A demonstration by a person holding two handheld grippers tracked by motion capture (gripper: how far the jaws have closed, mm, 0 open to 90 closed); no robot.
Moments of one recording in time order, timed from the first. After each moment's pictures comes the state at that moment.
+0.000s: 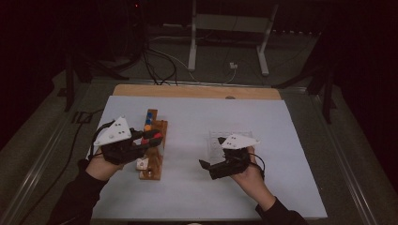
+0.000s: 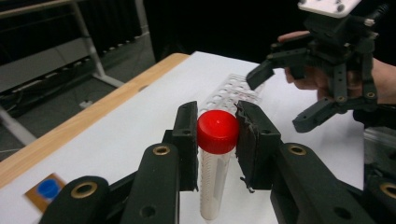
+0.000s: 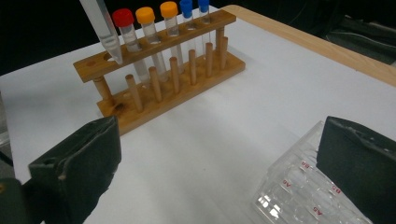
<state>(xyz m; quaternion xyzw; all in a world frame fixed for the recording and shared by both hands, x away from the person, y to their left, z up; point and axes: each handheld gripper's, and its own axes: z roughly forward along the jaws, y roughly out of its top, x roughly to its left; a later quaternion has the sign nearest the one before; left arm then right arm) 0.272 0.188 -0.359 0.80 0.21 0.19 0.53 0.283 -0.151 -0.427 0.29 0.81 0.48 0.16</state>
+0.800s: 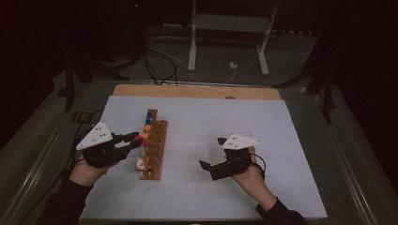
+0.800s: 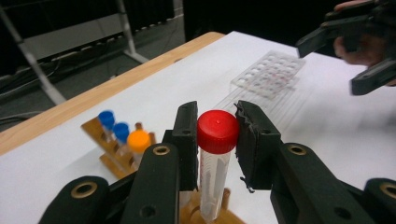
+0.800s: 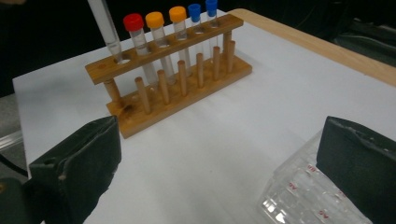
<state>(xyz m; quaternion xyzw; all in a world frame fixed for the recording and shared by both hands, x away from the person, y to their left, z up) 0.271 0.229 -0.389 0.79 0.28 0.20 0.51 0.282 -0.153 -0.426 0.28 0.81 0.49 0.14</state>
